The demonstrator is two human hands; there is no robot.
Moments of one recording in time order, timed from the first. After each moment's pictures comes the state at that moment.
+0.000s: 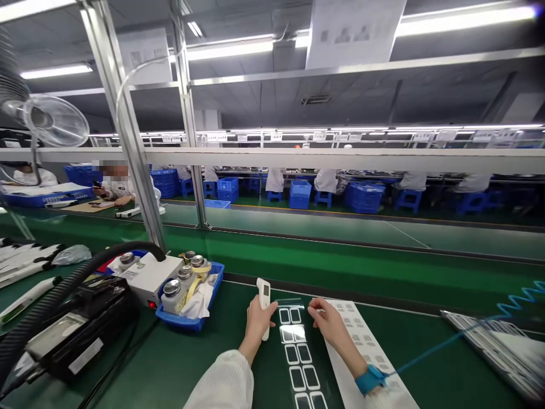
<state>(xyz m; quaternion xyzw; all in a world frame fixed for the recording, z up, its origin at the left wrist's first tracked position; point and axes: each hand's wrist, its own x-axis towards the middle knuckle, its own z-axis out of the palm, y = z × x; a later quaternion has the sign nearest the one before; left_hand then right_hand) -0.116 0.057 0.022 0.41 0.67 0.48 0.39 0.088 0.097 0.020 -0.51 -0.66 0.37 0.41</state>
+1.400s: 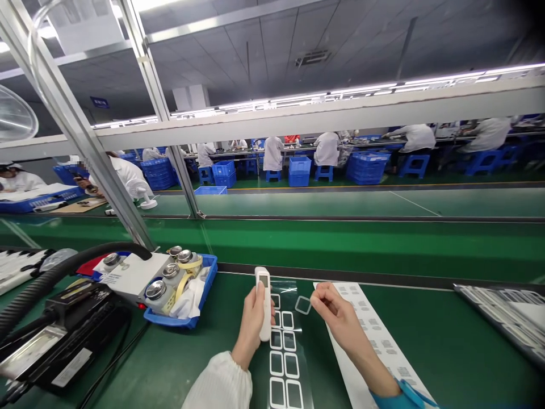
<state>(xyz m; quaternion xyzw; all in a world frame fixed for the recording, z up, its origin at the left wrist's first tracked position) -0.101 0.037 0.053 0.36 0.58 0.55 0.49 0.091 0.062 0.065 -0.40 -0.69 0.39 0.47</state>
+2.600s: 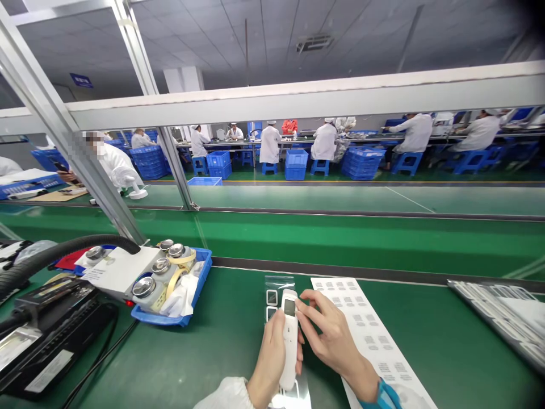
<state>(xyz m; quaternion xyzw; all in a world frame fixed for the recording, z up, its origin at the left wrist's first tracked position) -0.051 -0.003 0.043 0.29 0.51 0.50 0.64 0.080 0.043 0.057 -0.34 -0.83 0.14 0.42</state>
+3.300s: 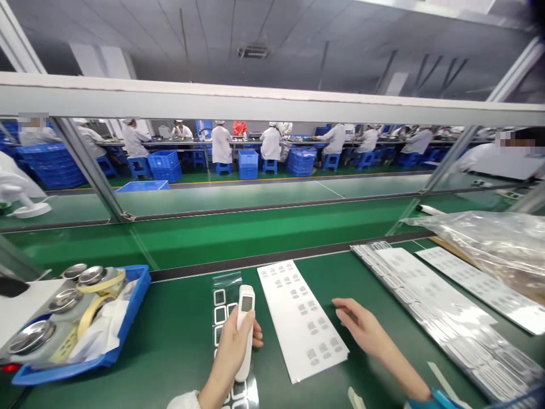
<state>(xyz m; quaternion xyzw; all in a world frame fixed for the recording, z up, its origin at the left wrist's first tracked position) -0.031 -0.003 0.042 0.39 0.52 0.47 0.60 0.270 0.003 0.030 -0.65 -0.59 0.31 0.37</state>
